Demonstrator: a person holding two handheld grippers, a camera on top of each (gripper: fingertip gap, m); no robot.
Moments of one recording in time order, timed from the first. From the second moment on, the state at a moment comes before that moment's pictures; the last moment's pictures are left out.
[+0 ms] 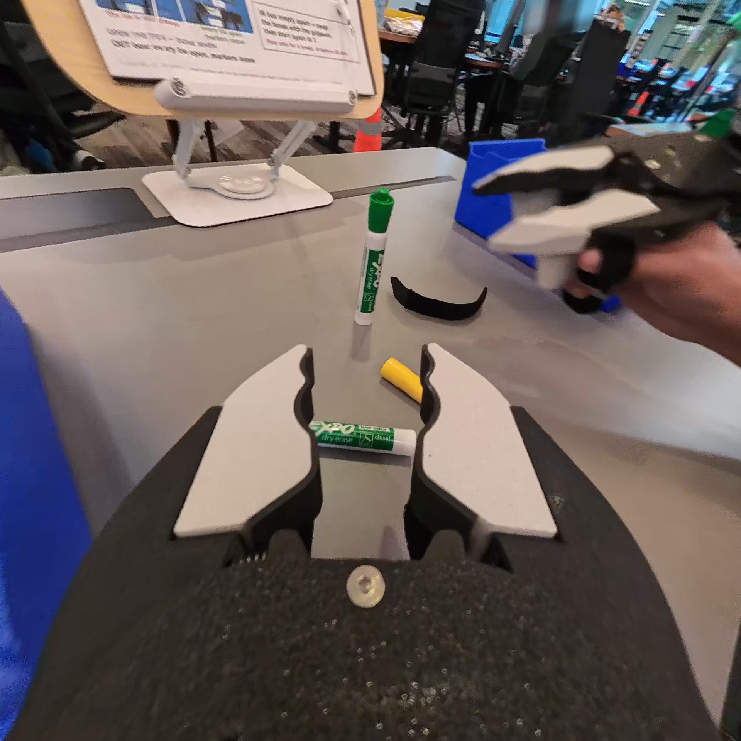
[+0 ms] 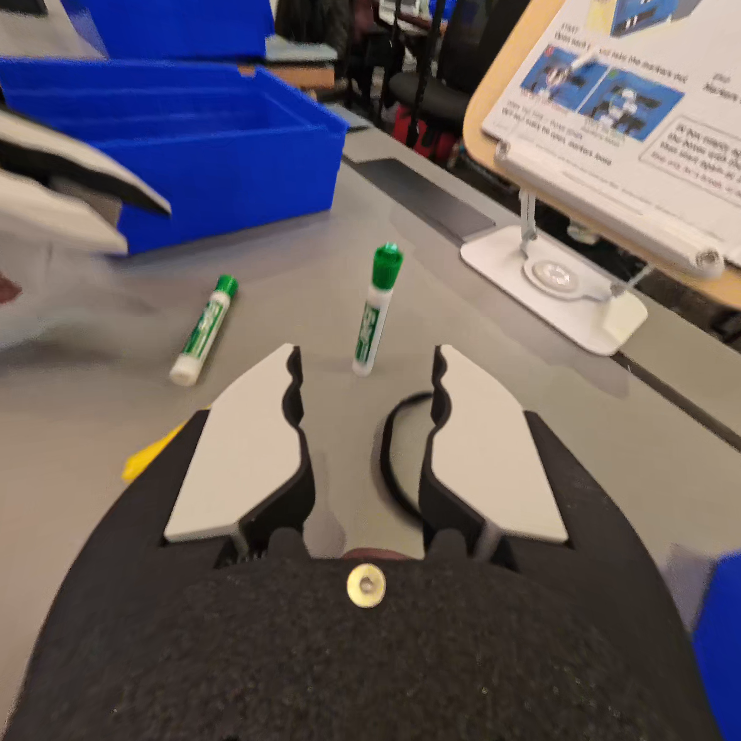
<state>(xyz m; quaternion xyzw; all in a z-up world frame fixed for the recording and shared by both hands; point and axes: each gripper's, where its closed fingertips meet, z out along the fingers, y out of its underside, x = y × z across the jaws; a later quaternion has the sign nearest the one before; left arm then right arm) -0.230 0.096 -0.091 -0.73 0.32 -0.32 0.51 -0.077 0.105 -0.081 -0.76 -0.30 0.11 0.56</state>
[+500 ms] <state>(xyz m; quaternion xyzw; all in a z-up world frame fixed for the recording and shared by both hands) -0.243 0.021 -0.112 -0.73 0.33 -0.31 0.52 -0.043 0.000 -0.123 -0.77 -0.23 0.15 0.57</state>
